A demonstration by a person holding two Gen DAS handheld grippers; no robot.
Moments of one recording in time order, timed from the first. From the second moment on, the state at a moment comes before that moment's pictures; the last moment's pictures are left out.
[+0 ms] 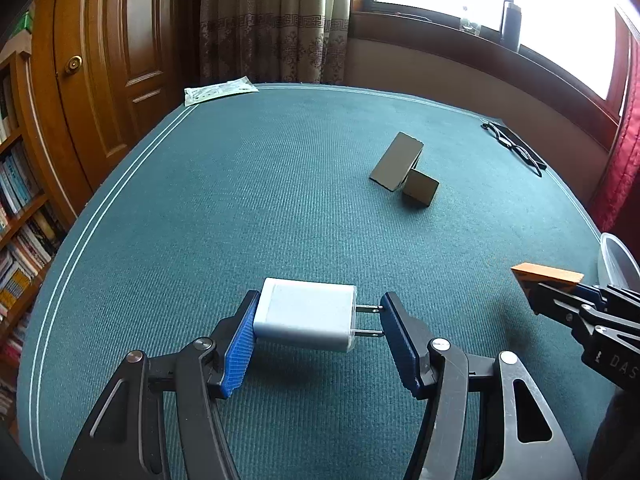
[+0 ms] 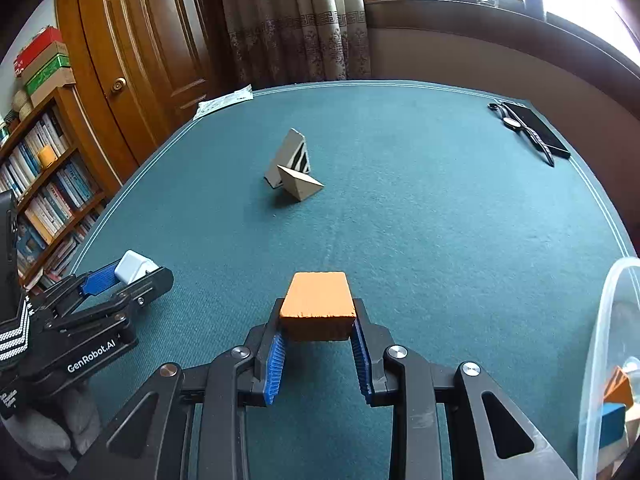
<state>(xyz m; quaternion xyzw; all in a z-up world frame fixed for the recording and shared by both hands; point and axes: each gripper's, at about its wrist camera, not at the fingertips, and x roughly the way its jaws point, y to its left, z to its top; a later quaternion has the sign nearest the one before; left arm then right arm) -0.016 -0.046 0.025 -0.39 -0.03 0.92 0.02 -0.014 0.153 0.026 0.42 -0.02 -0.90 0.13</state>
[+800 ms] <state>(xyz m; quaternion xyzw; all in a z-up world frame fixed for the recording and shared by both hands) -0.009 0.026 0.036 -0.40 0.00 0.91 0.07 0.040 0.287 0.056 0.37 -0.10 -0.92 0.00</state>
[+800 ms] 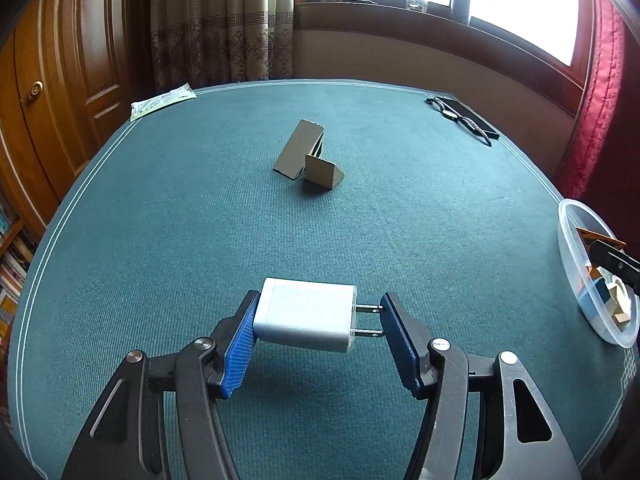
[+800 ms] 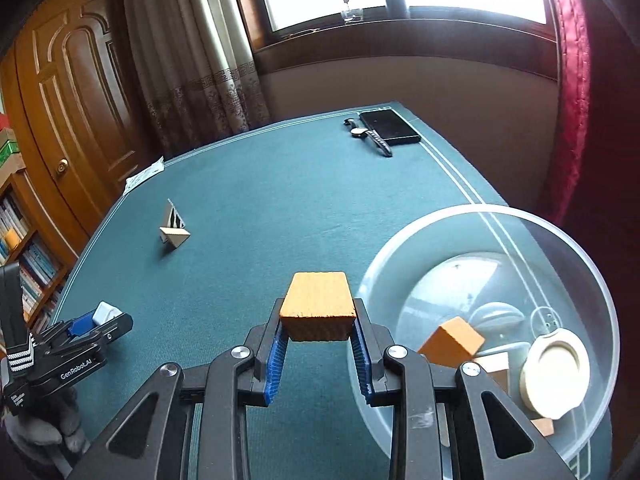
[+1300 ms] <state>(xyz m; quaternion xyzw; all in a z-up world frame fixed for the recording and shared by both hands) -0.005 0.078 0.051 -0.39 0.02 0.91 0.11 0.061 0.353 0.055 0.35 -0.14 -0.92 -0.07</state>
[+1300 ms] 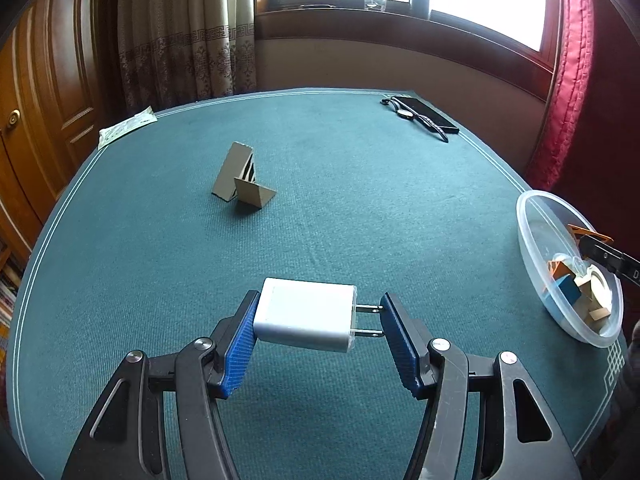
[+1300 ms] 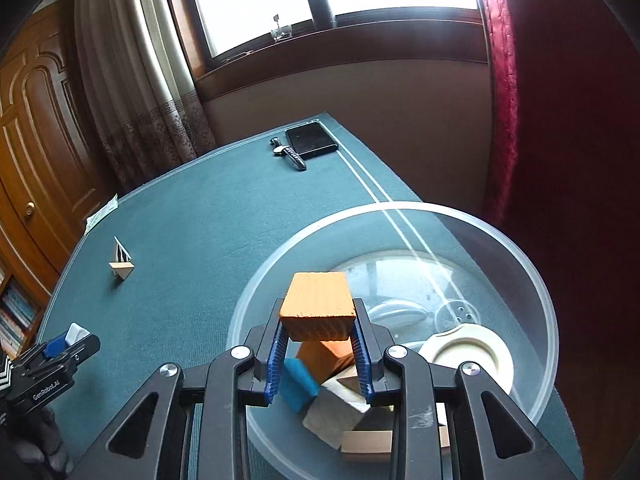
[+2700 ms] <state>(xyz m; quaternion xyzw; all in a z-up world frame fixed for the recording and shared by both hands) -0.013 0.253 0.074 -0.36 0.09 0.88 0.31 0.083 0.402 0.063 0.30 -0.21 -0.92 -0.11</state>
